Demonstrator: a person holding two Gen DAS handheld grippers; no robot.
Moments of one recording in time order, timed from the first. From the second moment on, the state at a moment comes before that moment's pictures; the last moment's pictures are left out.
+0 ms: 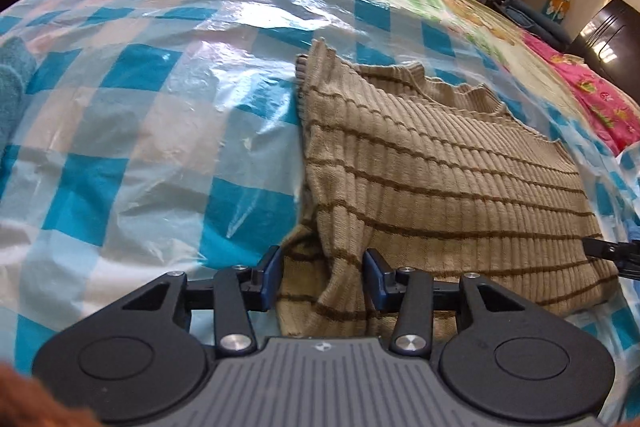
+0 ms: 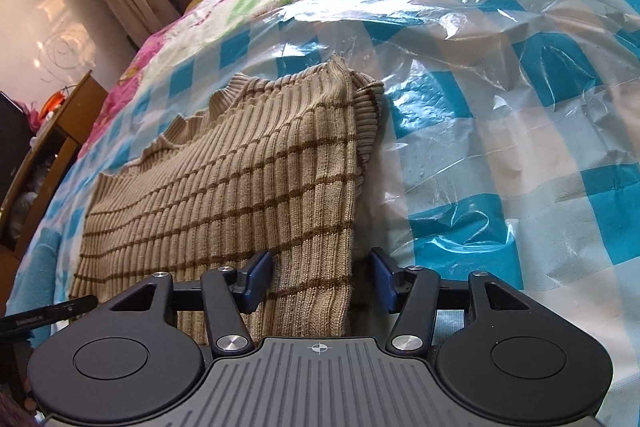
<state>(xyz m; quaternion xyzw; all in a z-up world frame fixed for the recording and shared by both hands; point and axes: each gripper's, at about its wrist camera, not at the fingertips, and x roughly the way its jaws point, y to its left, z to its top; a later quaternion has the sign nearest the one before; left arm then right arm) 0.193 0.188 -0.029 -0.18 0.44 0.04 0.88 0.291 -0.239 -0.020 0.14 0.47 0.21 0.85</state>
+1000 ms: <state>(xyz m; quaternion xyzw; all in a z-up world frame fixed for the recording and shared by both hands) 0.119 0.150 -0.029 -0.16 0.55 -0.03 0.82 0.190 -0.276 -0.004 0.07 0.52 0.22 0.82</state>
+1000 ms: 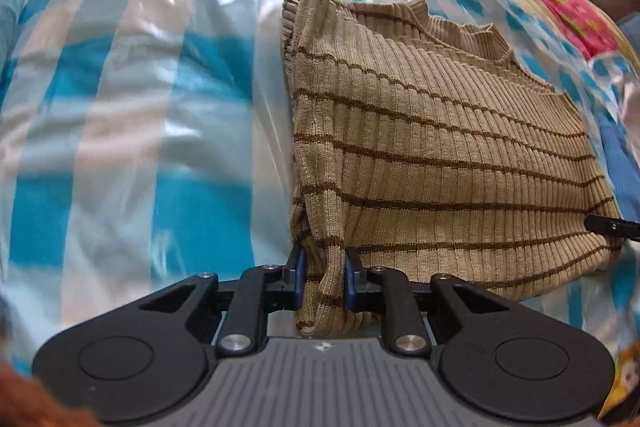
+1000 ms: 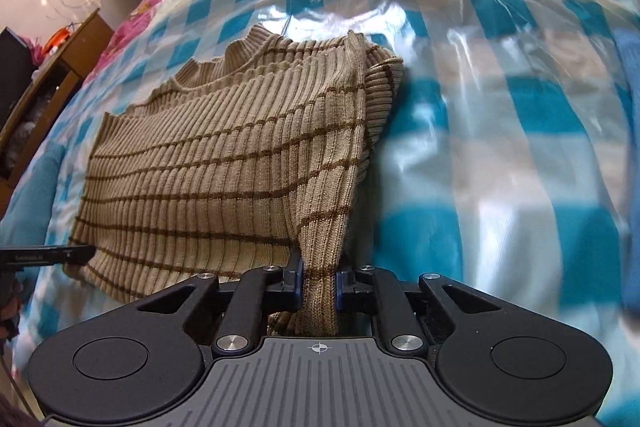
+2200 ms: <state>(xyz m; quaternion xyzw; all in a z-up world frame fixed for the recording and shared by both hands) 0.147 0.123 0.003 -0.11 0.43 0.01 0.90 0.213 -0.168 0.017 0.04 0.45 0.23 0.86</state>
